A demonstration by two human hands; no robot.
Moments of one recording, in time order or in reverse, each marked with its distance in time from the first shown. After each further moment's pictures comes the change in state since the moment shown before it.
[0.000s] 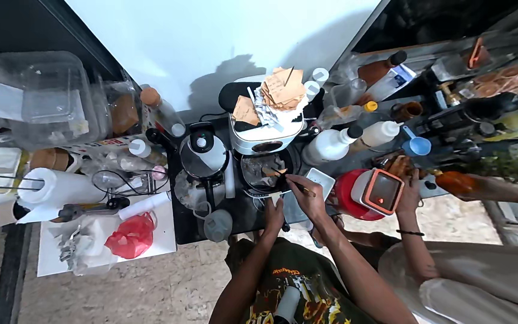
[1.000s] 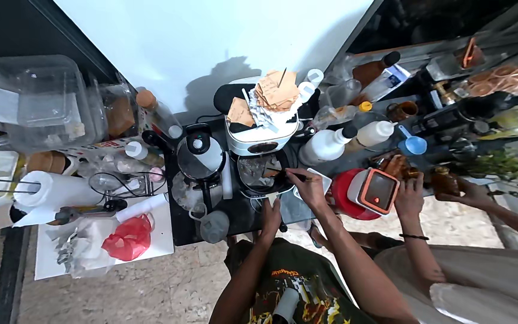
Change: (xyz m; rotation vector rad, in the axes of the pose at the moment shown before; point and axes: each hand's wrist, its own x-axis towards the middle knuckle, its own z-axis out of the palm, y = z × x) left_hand -0.005 0.003 0.003 -0.004 0.023 0.001; right_hand 0.023 0.019 -0.010 0.163 0.005 0.217
